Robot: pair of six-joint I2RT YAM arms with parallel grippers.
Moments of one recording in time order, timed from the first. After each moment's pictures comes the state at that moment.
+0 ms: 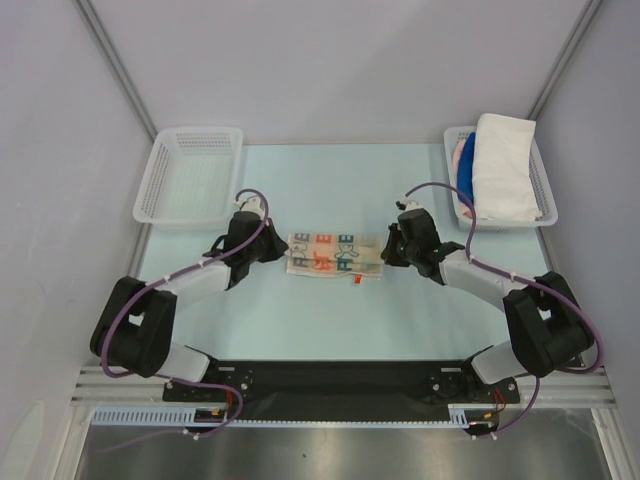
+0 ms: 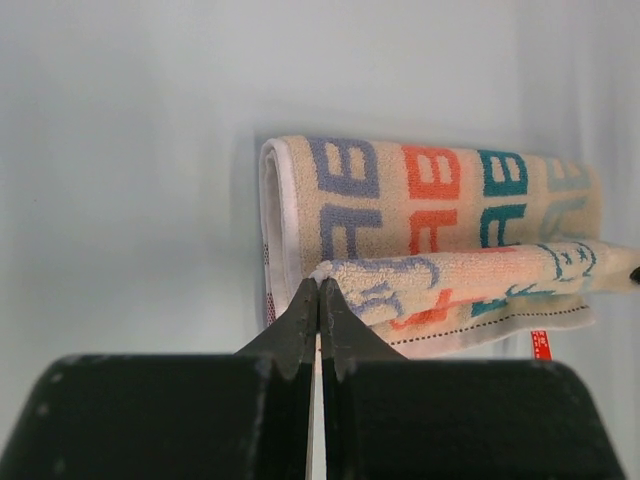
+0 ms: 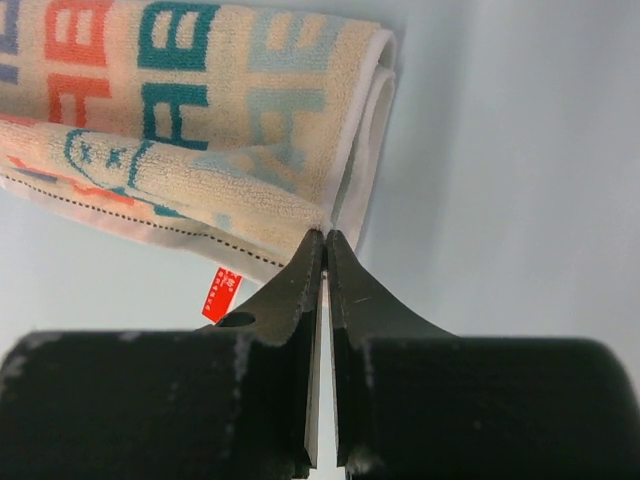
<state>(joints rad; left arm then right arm) -0.38 1.43 0.66 0.15 0.06 -0.55 0.49 1.45 0.78 -0.07 0.02 0.50</state>
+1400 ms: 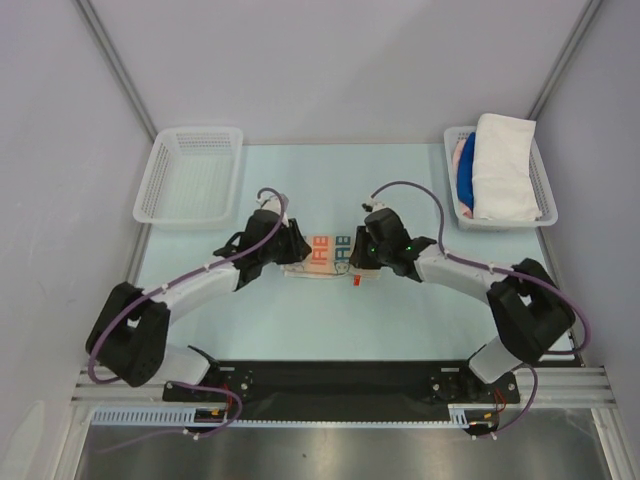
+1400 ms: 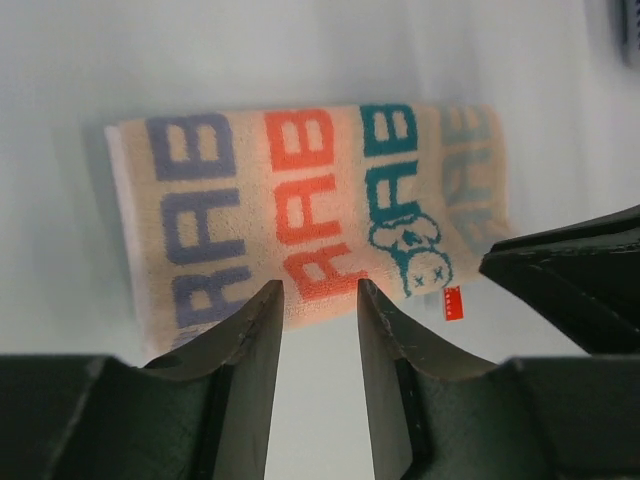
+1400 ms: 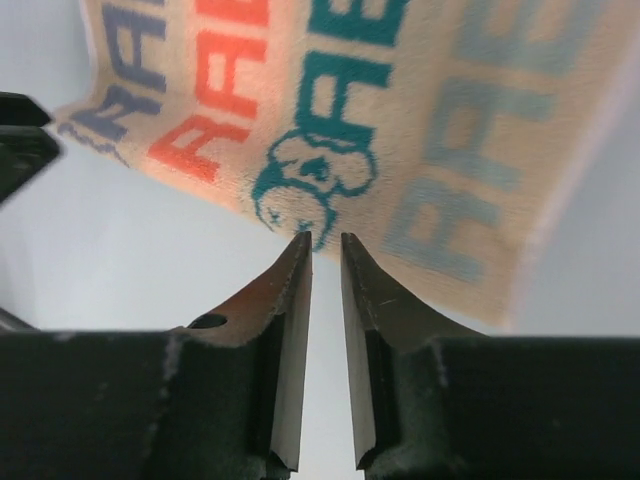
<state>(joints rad) -0.53 1.36 0.74 0.00 0.03 -0.57 0.66 1.53 0.91 -0.12 0.01 0.59</state>
